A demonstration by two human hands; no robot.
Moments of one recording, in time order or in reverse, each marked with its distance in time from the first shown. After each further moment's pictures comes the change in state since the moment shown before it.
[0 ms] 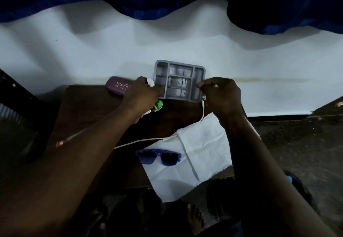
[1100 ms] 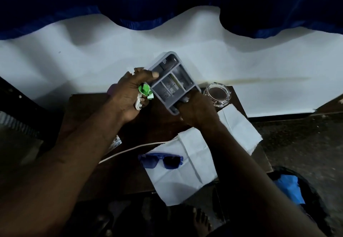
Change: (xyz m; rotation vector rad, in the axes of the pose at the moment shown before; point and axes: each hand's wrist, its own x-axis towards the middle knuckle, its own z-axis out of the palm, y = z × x) left_hand -0.011 0.036 -0.030 -0.712 -0.330 -0.097; right_hand -0.016 0.004 0.044 -0.350 -0.233 -0.127
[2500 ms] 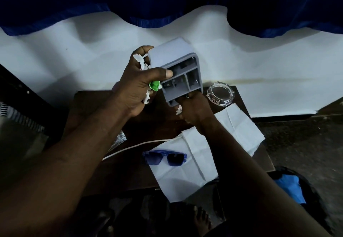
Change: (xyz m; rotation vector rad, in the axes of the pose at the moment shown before) left_hand -0.020 0.013 0.012 0.055 -0.123 0.353; right_hand -0.008 -0.017 0.009 0.421 -0.059 0.106
